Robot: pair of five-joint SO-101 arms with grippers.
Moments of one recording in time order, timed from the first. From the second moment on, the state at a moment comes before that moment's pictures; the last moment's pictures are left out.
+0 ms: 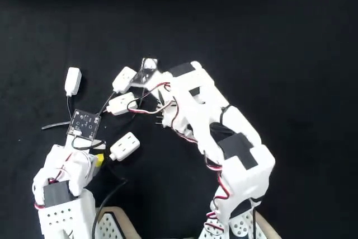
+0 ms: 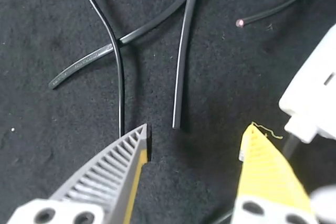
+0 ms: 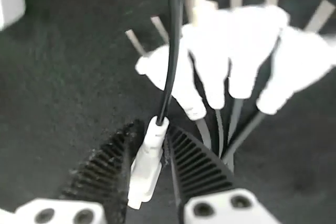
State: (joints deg) left arm -20.6 -103.0 96.0 69.6 -33.5; right arm -24.8 17.6 13.3 77.5 37.7
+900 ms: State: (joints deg) left arm -20.6 -103.0 96.0 69.6 -34.7; right arm -24.9 21.7 14.5 84.5 43.3
